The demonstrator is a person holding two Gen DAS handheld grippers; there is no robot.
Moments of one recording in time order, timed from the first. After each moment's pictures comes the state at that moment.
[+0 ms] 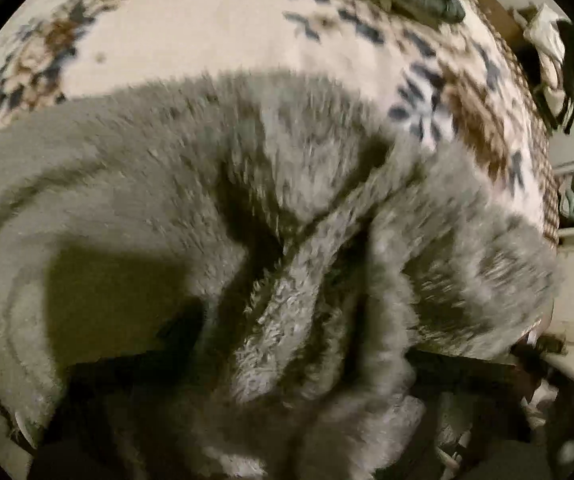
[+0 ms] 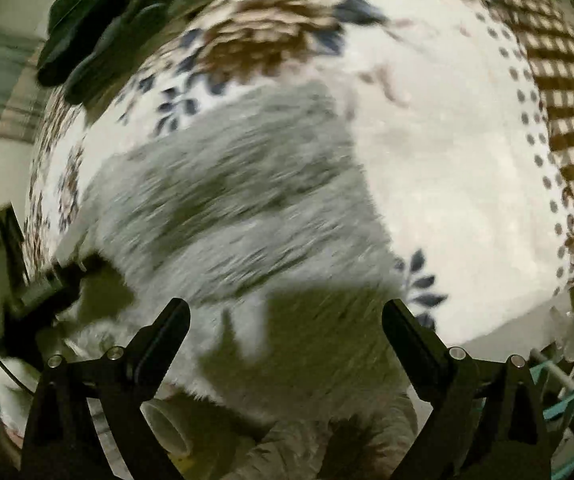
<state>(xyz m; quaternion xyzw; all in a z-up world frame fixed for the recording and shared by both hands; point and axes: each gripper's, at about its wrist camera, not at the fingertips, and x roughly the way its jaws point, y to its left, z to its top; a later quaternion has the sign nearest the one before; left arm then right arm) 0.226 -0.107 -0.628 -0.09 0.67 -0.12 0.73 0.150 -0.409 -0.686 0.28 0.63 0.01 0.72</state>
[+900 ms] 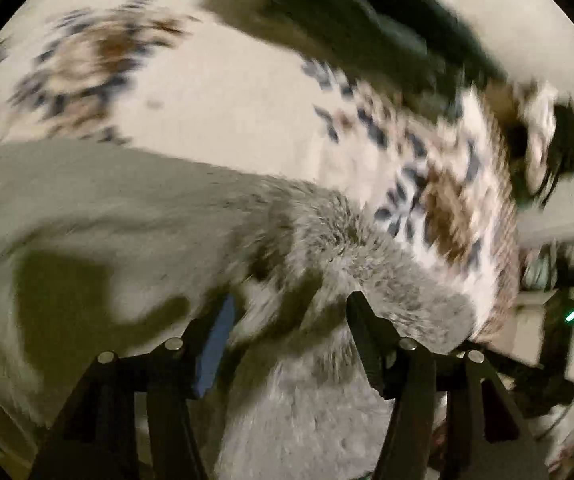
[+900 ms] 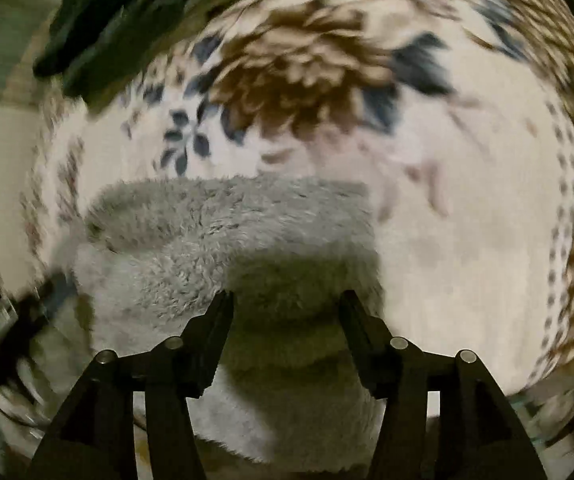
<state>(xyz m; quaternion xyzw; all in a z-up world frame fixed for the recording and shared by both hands) 0.257 -0.075 -0.585 -0.18 0.62 -0.12 0.75 0.260 -0.388 -0.675 0.17 0.67 0.05 0.72</state>
